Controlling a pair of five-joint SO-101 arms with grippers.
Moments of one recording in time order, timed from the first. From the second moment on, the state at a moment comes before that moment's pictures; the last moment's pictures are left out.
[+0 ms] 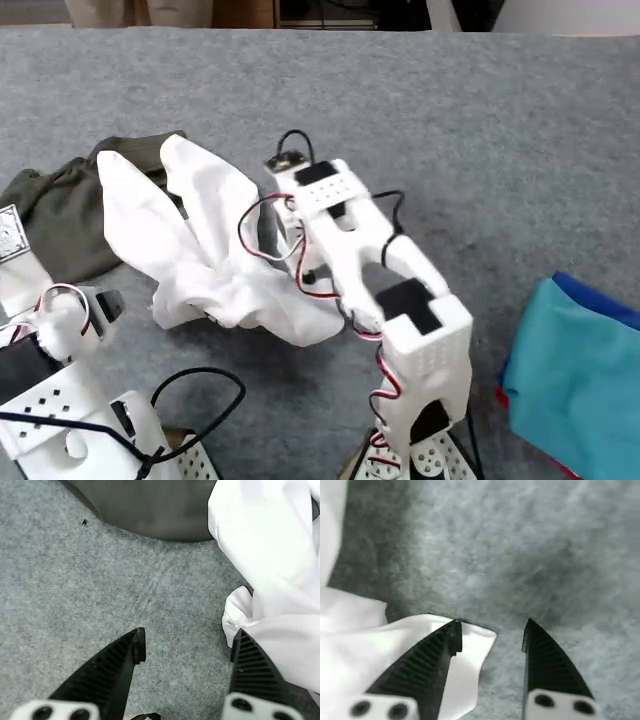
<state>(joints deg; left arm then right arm) -36.8 -67.3 50.2 86.6 -14.0 -29.3 24.6 6.5 77.8 -8.5</state>
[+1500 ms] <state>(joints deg) -36.8 -67.3 53.4 86.5 -15.0 -28.4 10.8 19.4 77.4 -9.3</state>
